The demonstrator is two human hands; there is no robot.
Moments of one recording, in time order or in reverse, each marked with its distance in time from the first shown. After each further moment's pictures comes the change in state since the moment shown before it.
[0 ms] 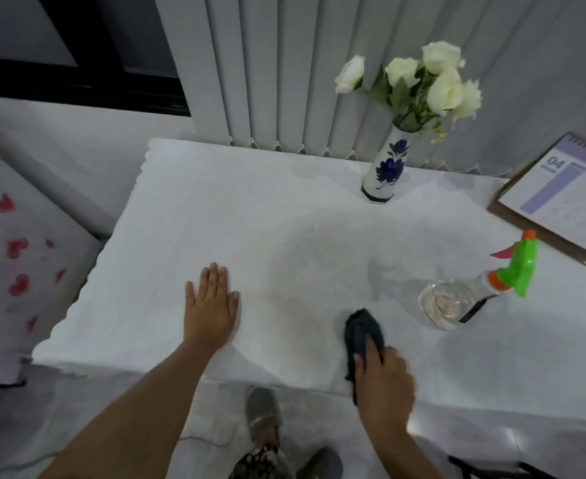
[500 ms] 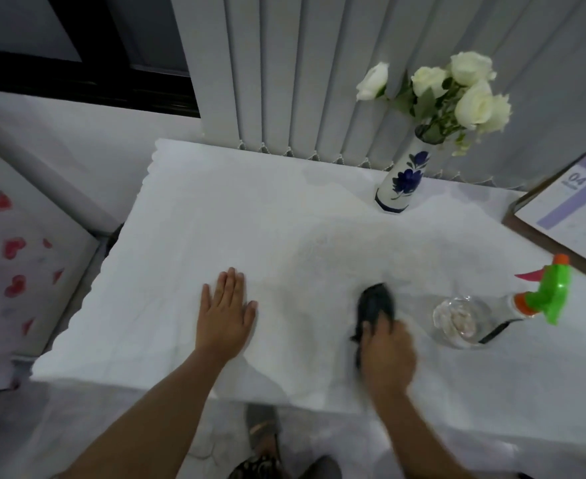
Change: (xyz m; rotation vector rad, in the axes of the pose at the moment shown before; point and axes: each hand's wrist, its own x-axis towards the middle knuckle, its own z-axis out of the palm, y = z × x) left_hand 0.015 0.000 0.000 -0.013 -0.012 0.084; right_hand 0.073 -0.037 -0.004 0.058 0.090 0.168
